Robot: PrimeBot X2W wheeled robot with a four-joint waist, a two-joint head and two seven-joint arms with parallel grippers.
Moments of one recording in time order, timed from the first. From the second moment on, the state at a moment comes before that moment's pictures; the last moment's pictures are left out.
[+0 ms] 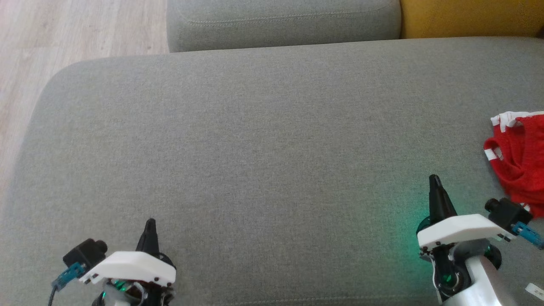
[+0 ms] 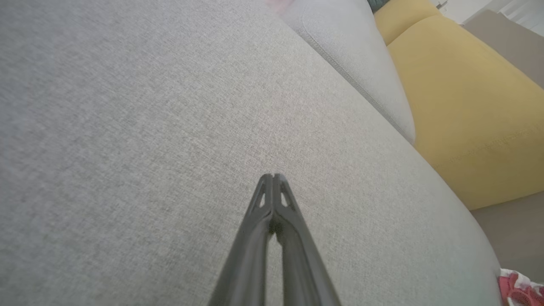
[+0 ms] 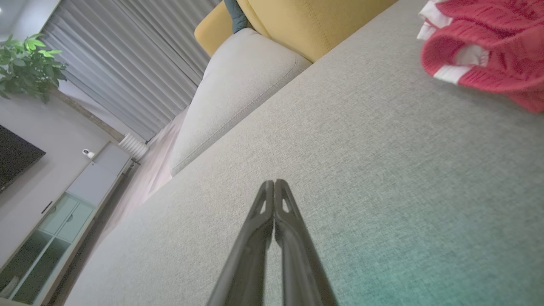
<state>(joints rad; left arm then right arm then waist) -0.02 0.04 -0.13 0.40 -0.77 0.08 -0.12 -0.19 -0.05 0.03 0.55 0.67 0.12 -0.11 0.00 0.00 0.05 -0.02</state>
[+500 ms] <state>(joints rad) -0.03 0.04 -0.09 0.38 -0.93 0.04 -0.08 -0.17 -0.05 0.00 0.51 0.85 0.12 -0.07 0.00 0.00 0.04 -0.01</state>
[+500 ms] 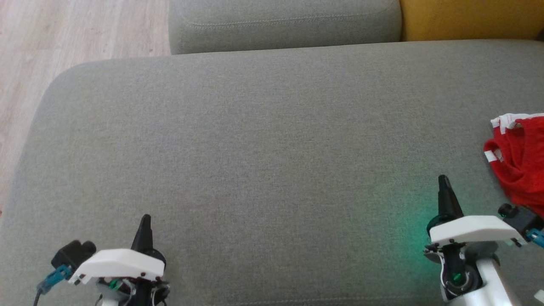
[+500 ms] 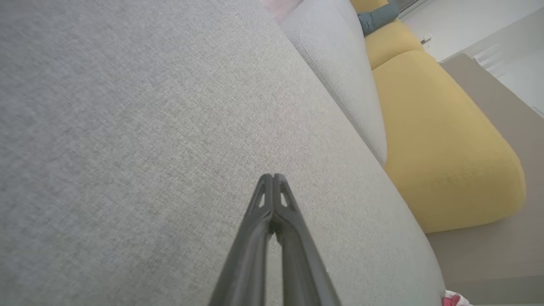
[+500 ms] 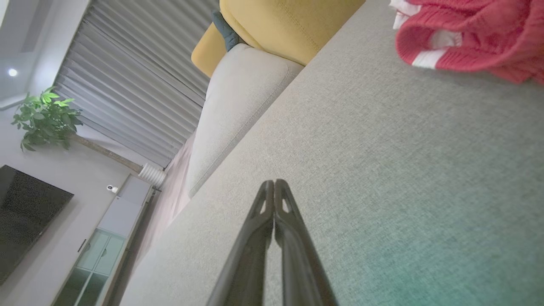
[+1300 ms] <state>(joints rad) -0.03 0.04 -0.03 0.34 -1.18 -0.02 -0.01 -0.15 -0.05 -0.05 0.42 1.13 0.12 0.00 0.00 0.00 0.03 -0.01</state>
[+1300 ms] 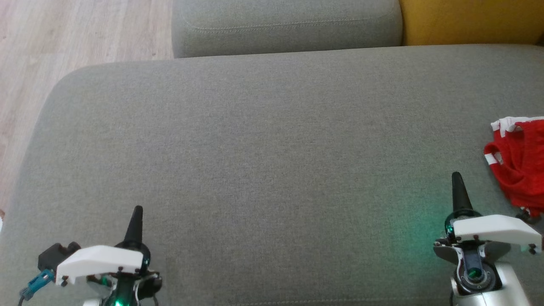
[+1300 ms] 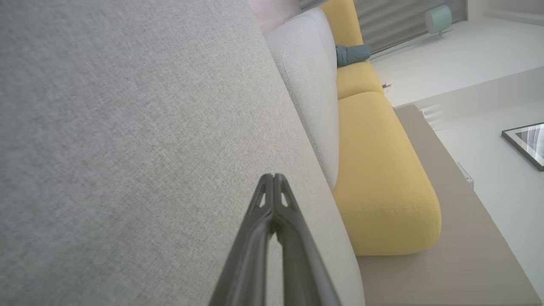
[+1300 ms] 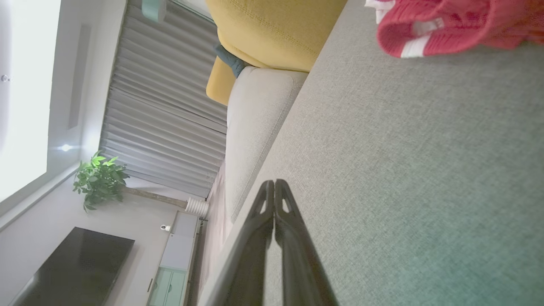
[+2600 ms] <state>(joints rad) -0.05 0.04 0.07 0.29 -1.58 -0.12 0.10 -0.09 -0.05 -0.13 0.30 1.57 0.12 0.10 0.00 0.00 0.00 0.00</state>
